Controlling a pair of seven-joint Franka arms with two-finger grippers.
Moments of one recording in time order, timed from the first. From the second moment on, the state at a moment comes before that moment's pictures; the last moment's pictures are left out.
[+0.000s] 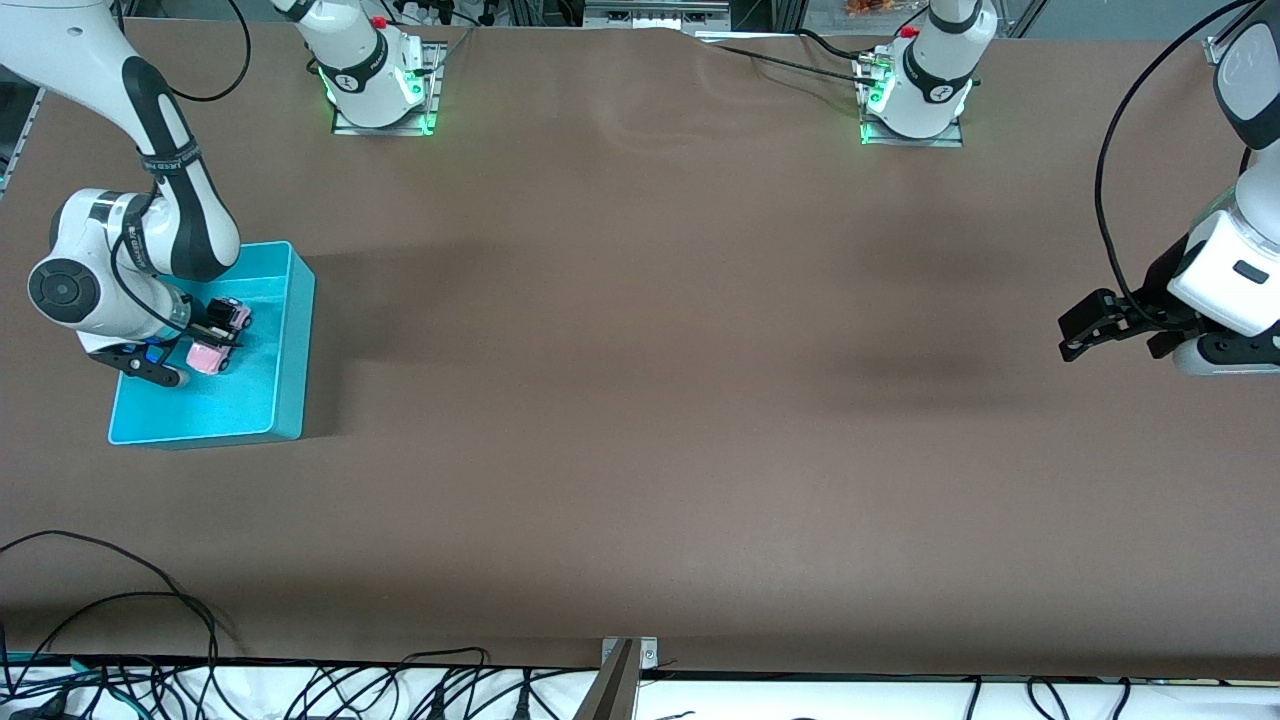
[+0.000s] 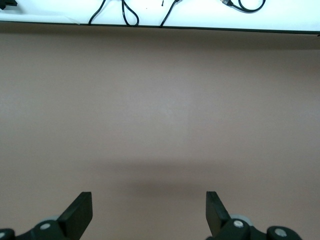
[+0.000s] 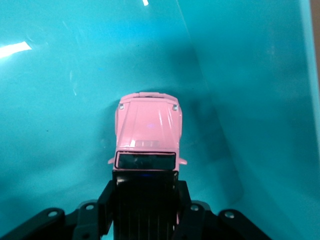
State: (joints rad) left arm -0.07 0.16 0.02 -1.52 0.02 1.82 -0.11; right arm -0.12 0.41 -0.13 -2.10 -0.26 2.31 0.32
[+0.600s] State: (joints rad) left arm -0.07 0.16 0.02 -1.52 0.02 1.81 -0.11; right arm -0.12 0.41 -0.13 -2.10 -0.26 2.31 0.32
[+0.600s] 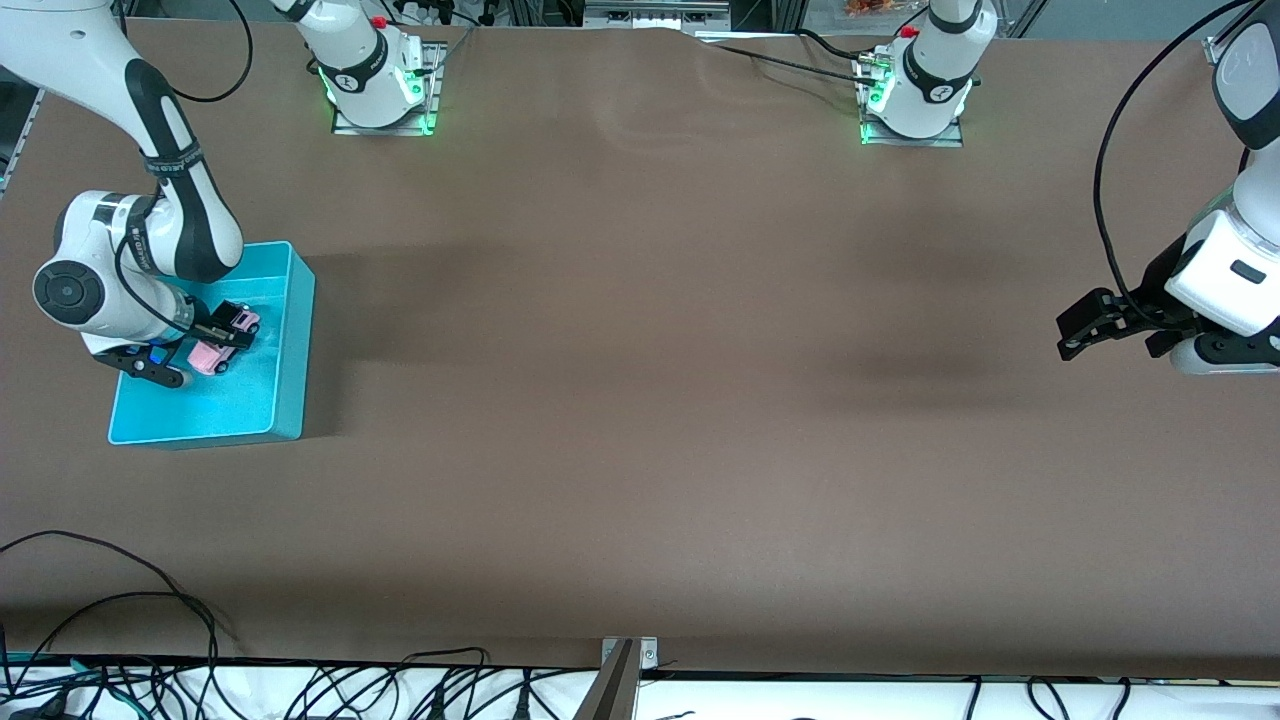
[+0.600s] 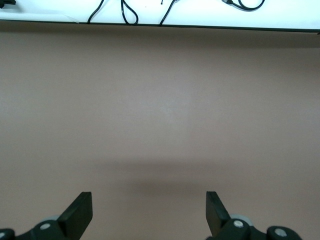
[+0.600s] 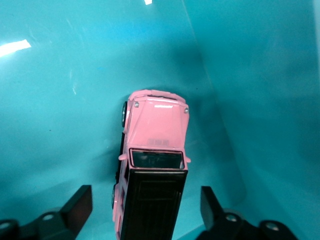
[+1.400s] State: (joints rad) left arm -0.07 0.16 0.00 -1.52 0.02 1.81 -0.11; right arm -0.11 0.16 -0.06 -2.01 -0.17 2.00 0.32
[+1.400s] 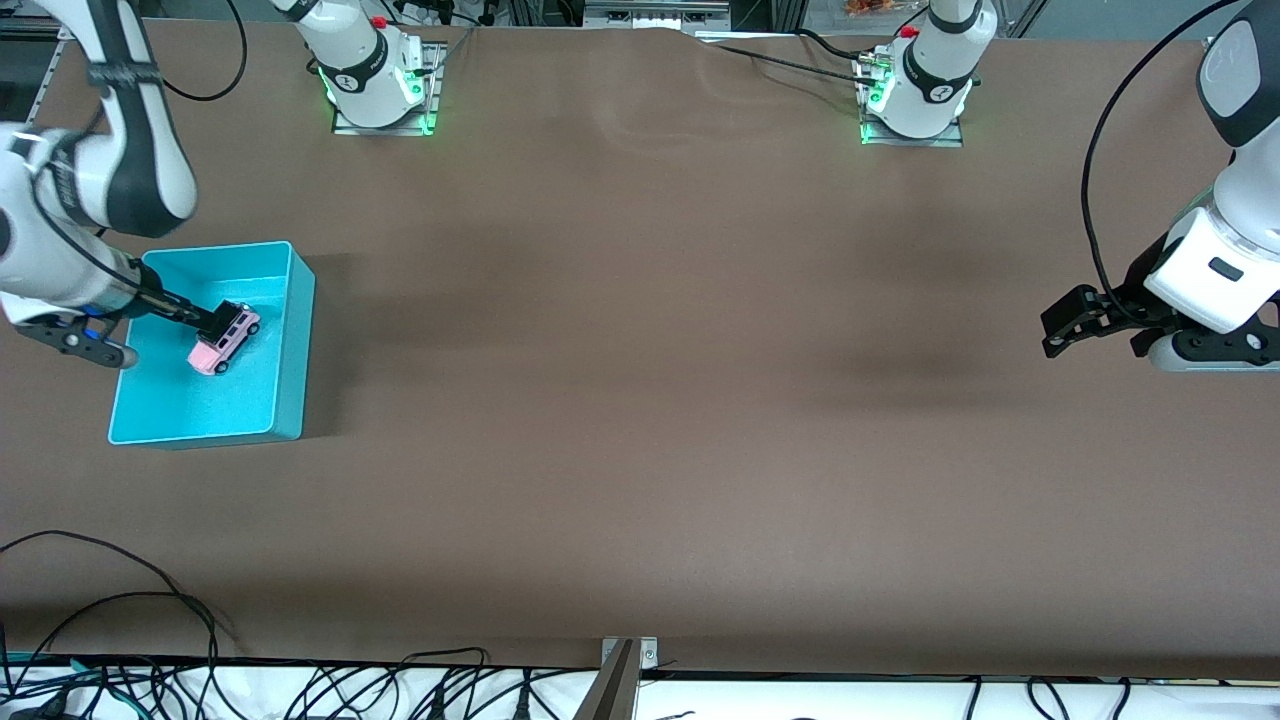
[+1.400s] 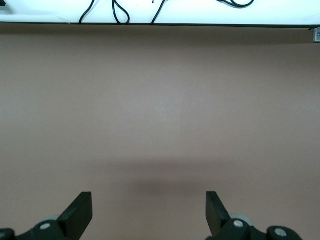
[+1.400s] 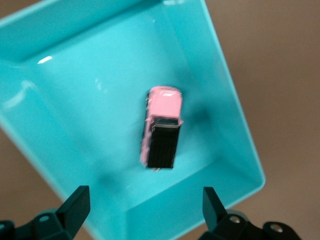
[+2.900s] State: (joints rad) left arm -0.07 0.16 0.00 -1.52 0.02 1.81 -0.11; right arm -0.07 0.12 -0.07 -1.57 0.14 1.57 0.09
